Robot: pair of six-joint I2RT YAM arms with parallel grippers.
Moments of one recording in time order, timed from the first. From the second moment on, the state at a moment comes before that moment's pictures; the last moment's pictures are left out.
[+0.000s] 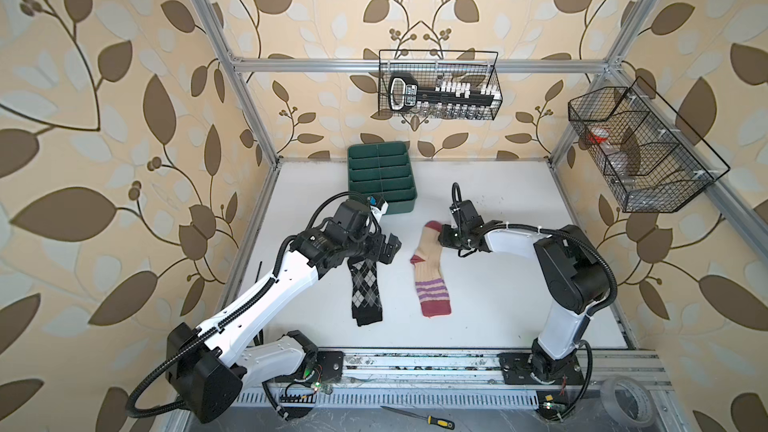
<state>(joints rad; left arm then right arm) -0.61 1.11 0.99 -0.64 0.13 -0.21 0.44 1.84 1.01 -0.14 -0.06 0.57</state>
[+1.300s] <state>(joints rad) -1.40 1.47 0.37 0.44 -0.37 0.84 0.09 1.03 0.72 -0.34 -0.26 0.42</state>
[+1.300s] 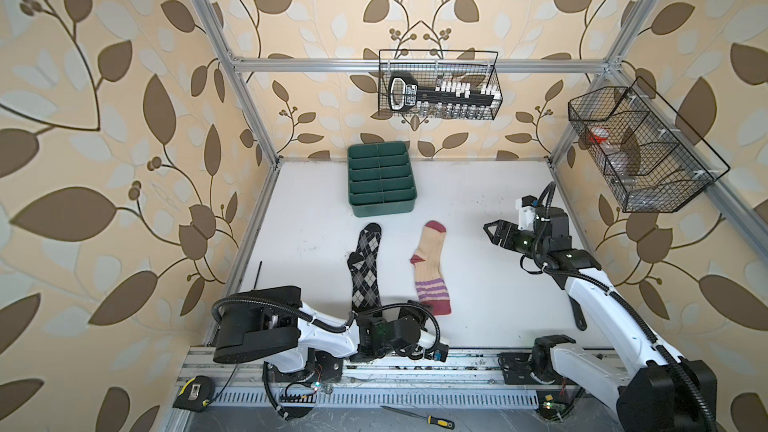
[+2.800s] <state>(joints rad) -1.40 1.77 0.39 0.87 -0.56 0.74 0.08 1.00 0.72 -0.34 -0.31 0.45</state>
